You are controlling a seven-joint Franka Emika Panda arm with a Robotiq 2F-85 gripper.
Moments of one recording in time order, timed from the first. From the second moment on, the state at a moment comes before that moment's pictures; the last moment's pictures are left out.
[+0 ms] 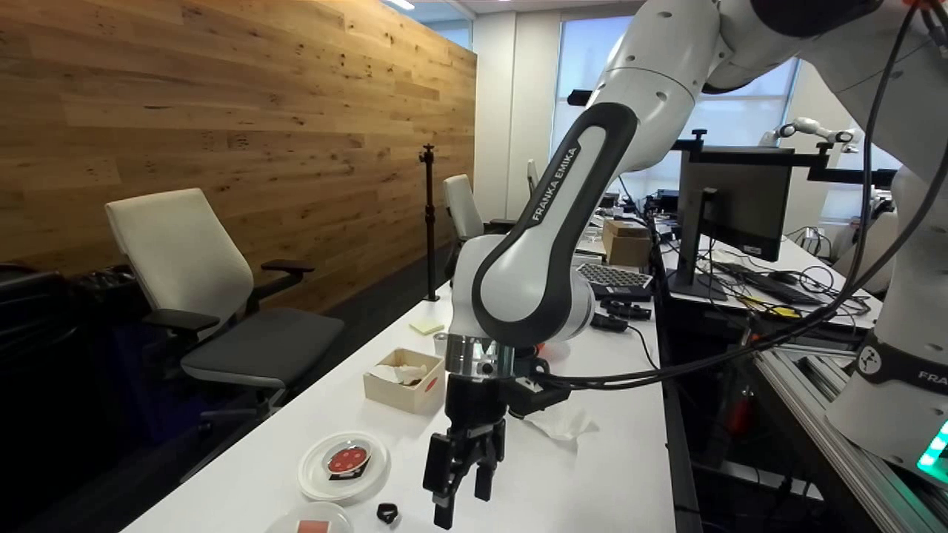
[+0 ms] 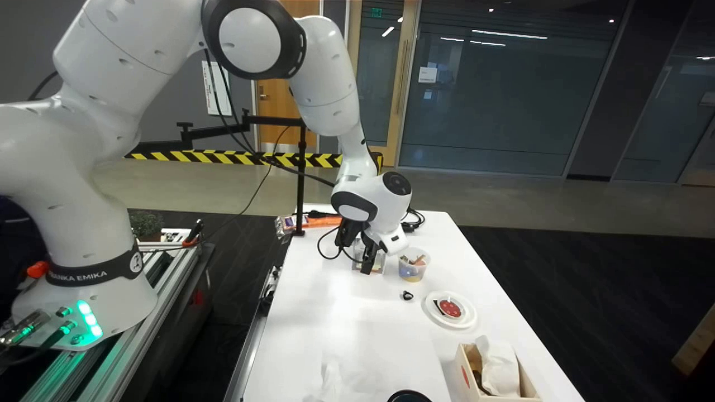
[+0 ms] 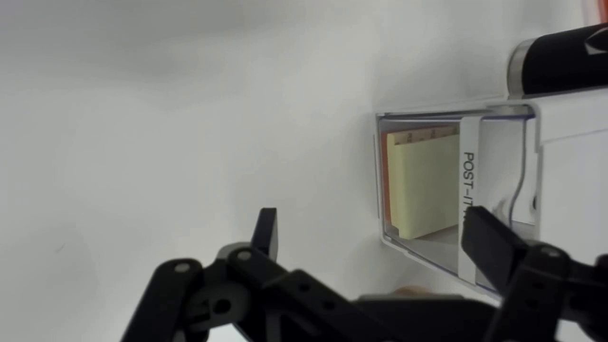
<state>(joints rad) -0.13 0.74 0.42 -2.05 0.48 2.78 0.04</state>
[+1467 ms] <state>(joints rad) -0.07 0.78 0.42 -1.89 0.47 2.57 -0.23</state>
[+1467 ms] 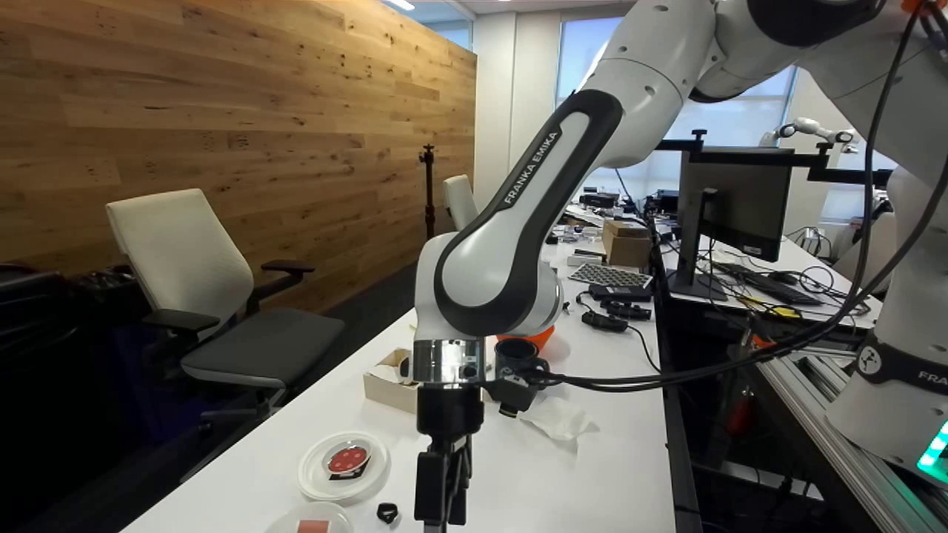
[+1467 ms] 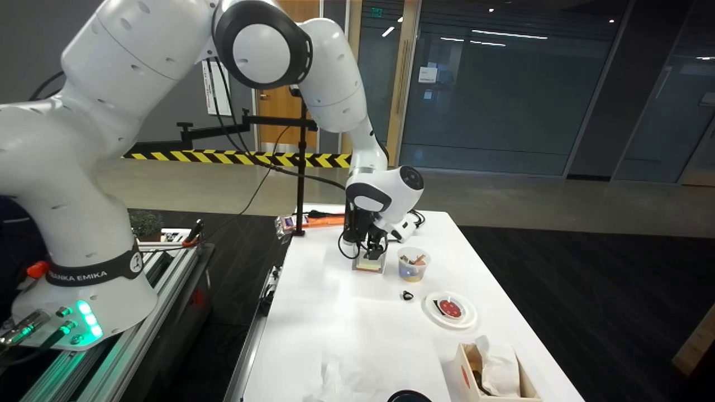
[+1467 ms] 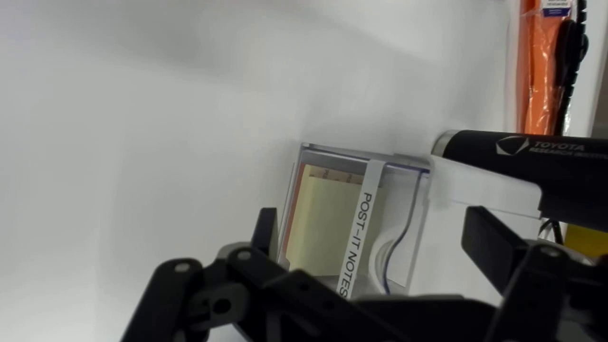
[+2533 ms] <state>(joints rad) -0.06 0.82 0.37 -1.85 0.47 2.56 -0.20</state>
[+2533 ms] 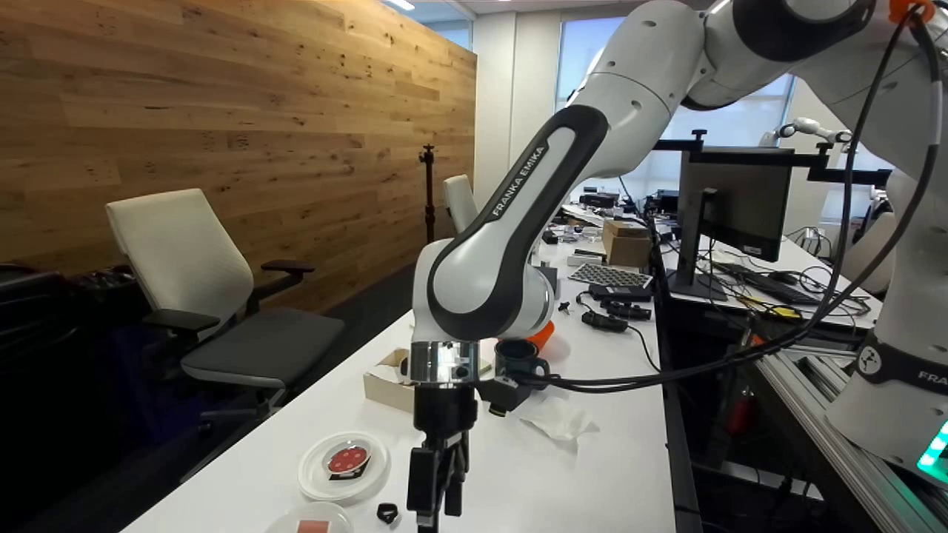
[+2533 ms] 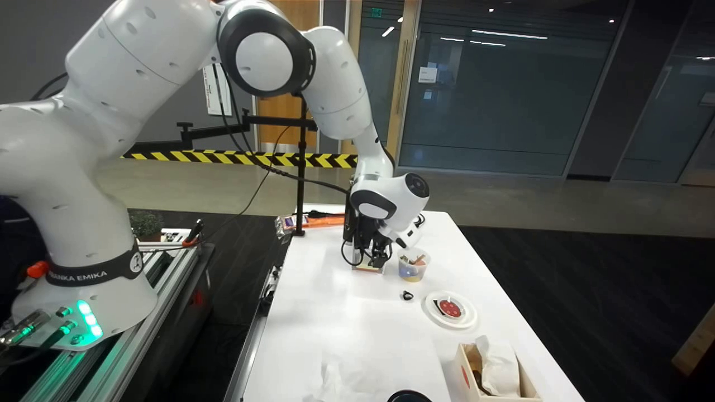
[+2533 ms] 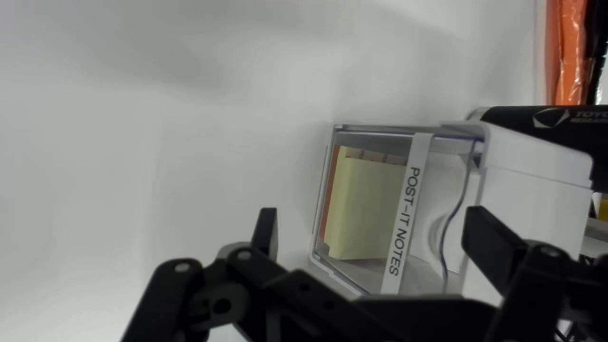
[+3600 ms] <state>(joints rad) -0.04 0.84 0.38 -1.83 0.47 2.56 -0.17</state>
